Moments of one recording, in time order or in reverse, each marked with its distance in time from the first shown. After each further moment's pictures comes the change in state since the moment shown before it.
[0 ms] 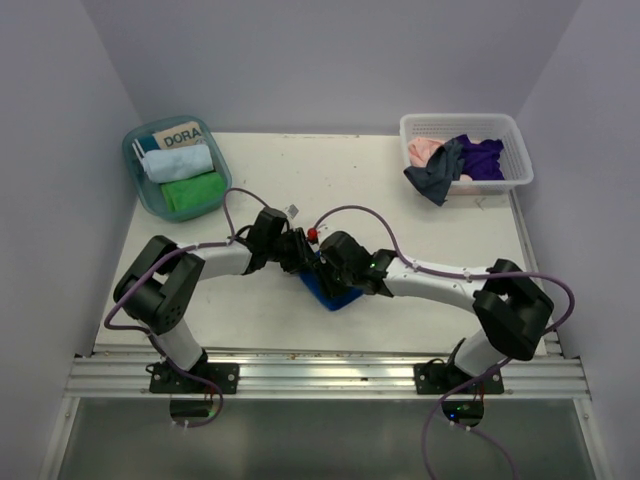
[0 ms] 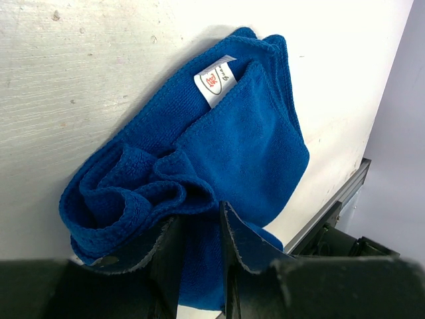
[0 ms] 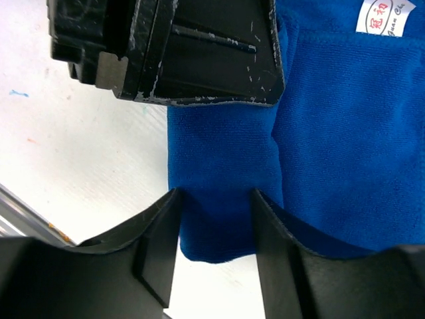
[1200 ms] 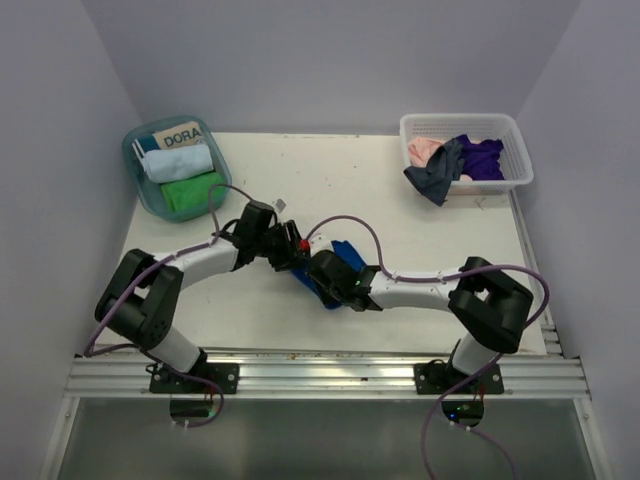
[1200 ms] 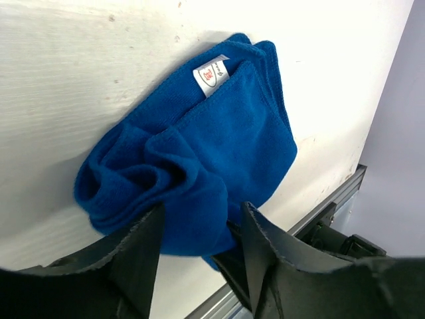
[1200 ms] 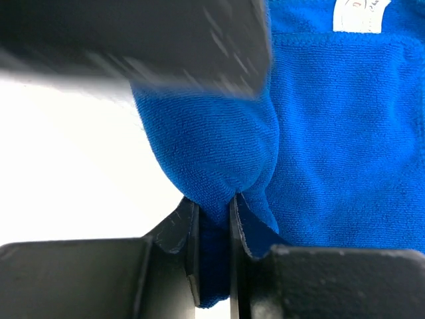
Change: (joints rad) left arm 0.056 -0.109 0.015 -0.154 0.003 0.027; right arm 0.110 0.115 -0.039 0.155 0.246 0.078
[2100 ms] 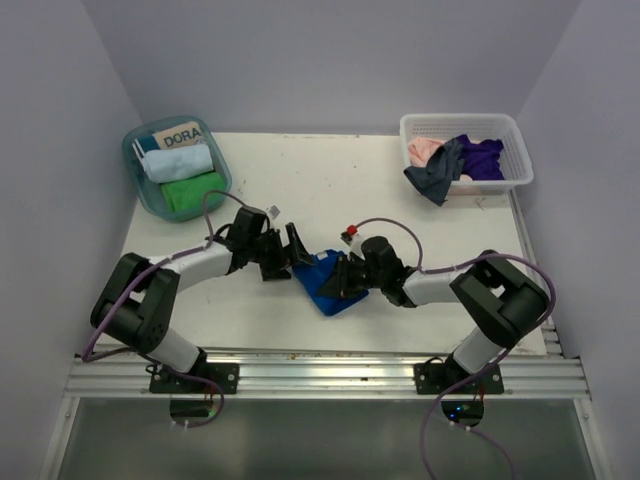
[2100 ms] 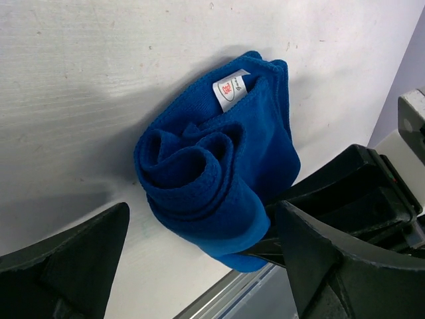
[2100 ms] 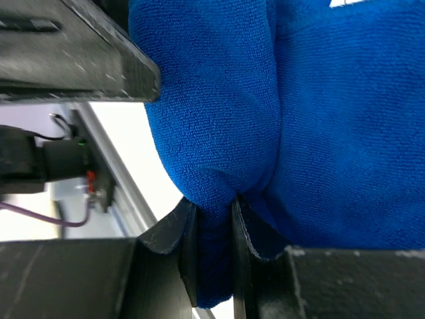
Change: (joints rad) left arm 0.053 -0.055 -0.055 -0.051 0.050 0.034; right arm -0.328 -0.048 -0.341 0.599 -0.771 0.367
